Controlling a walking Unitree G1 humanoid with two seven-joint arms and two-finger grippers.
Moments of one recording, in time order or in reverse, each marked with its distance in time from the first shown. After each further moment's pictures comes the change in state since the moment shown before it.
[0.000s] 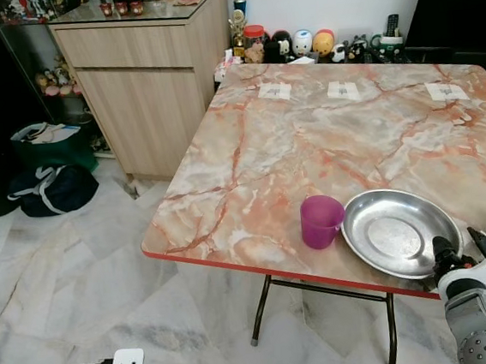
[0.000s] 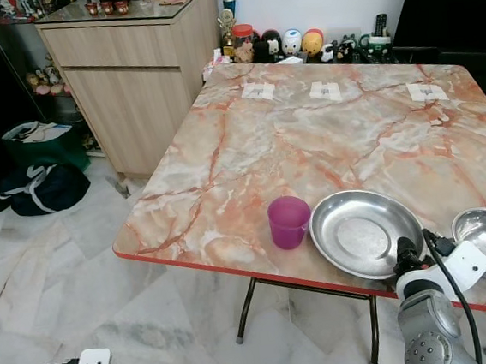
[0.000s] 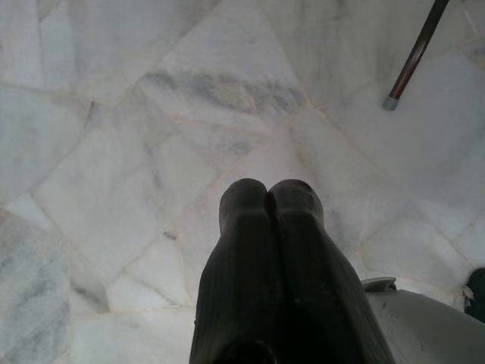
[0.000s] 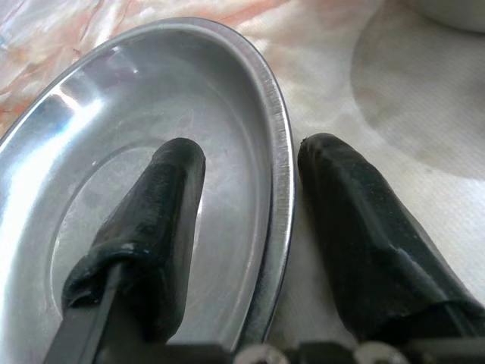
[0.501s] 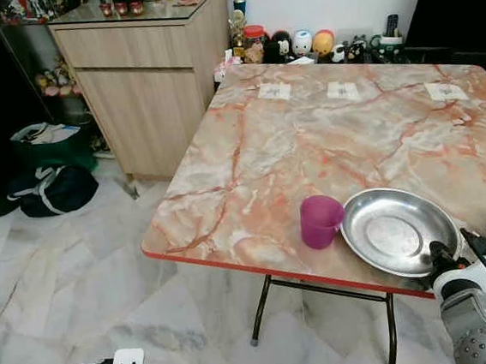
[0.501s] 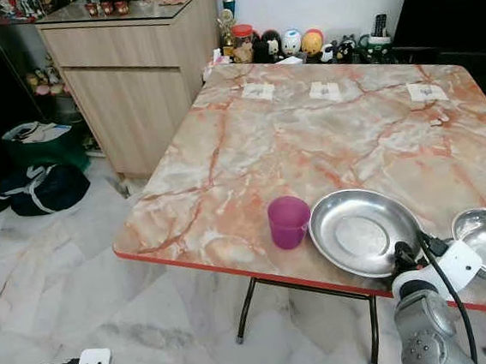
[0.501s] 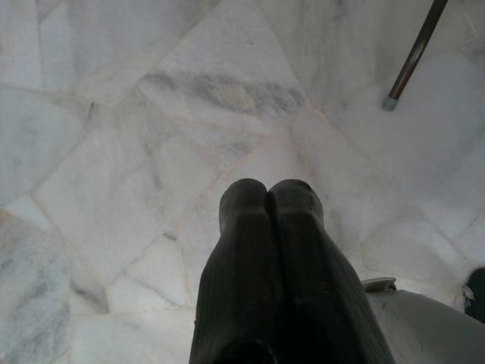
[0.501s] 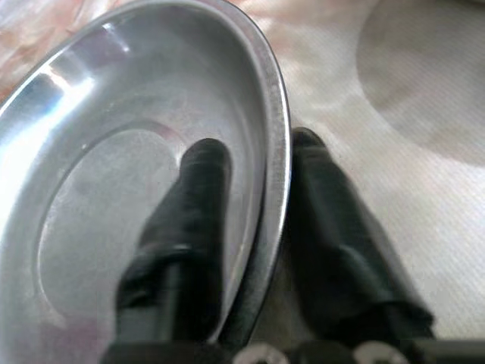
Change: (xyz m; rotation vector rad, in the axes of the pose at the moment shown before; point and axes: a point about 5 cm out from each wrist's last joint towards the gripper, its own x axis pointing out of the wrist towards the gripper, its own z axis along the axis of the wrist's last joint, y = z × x) left arm 0.000 0.000 0.000 0.002 -0.001 -0.001; right arm 0.003 0.000 -0.006 -0.019 0.026 -0.002
